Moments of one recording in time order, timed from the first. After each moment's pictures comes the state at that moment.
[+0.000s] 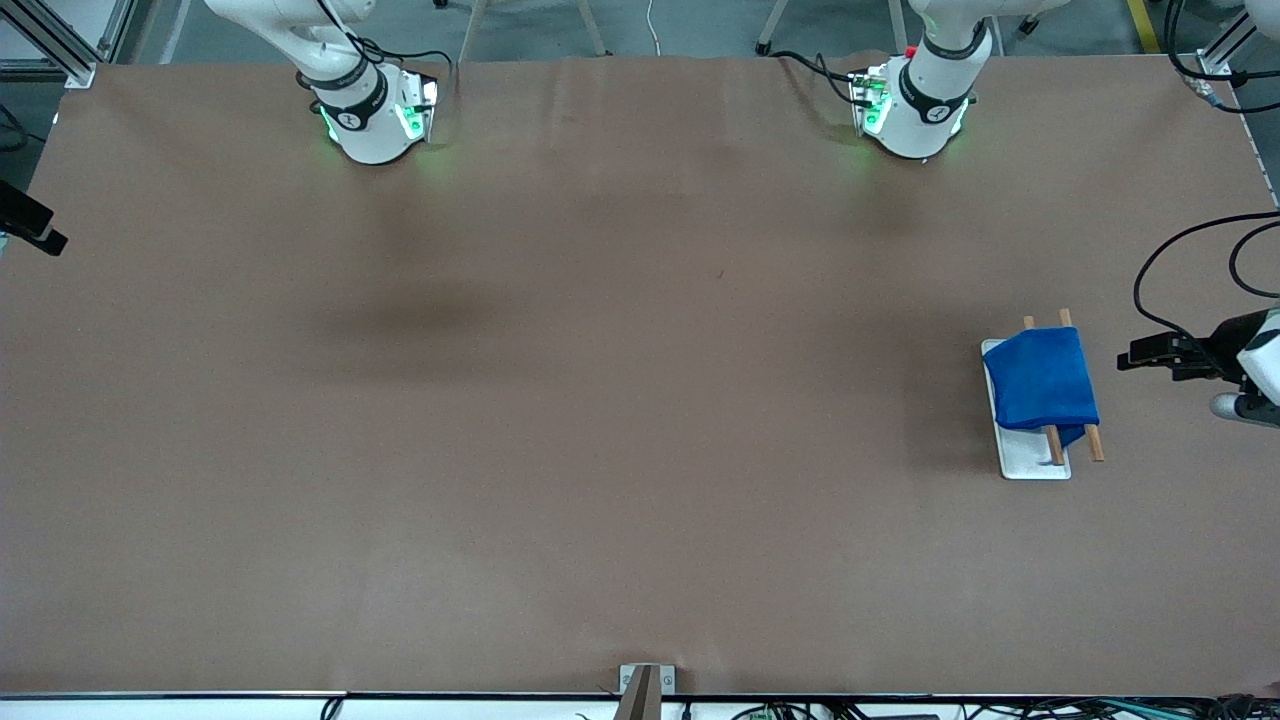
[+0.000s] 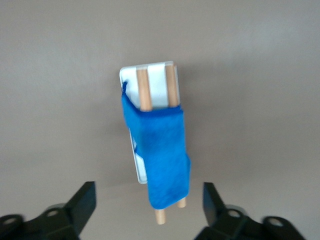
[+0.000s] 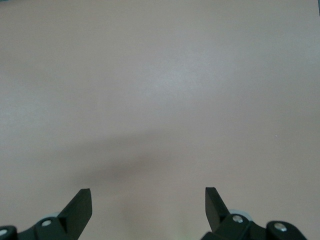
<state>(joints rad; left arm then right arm) 0.05 0.30 0.22 -1.63 -0.18 1.81 0.48 -0.04 -0.05 -0.09 -1.52 -0.04 1.51 0.05</state>
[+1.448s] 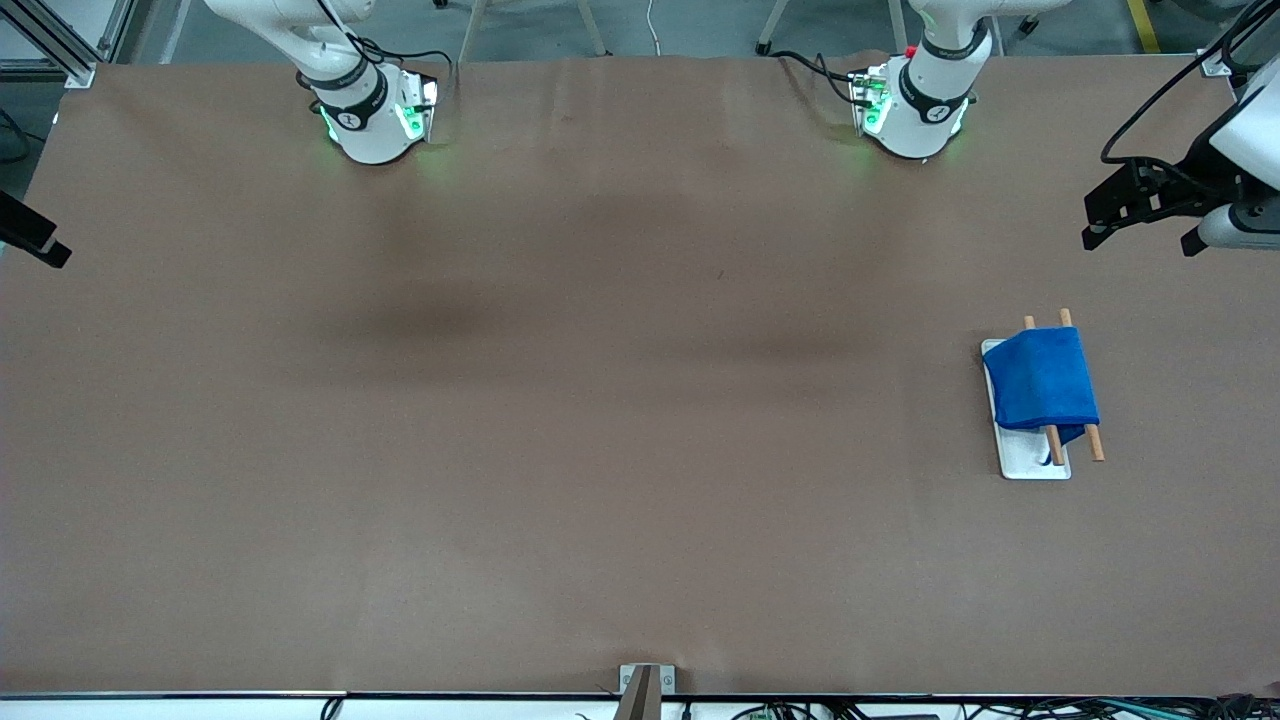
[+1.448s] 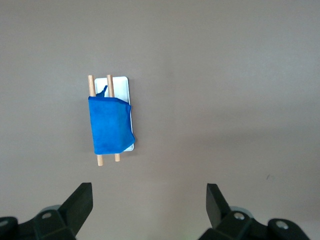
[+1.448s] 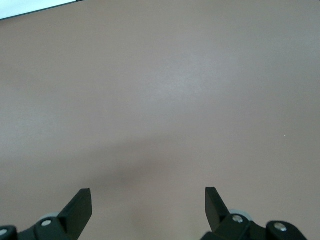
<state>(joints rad) 0.02 -0.02 -0.11 -1.52 0.00 1.52 0.00 -0.04 -0.04 -0.09 -1.53 -0.02 1.54 0.11</state>
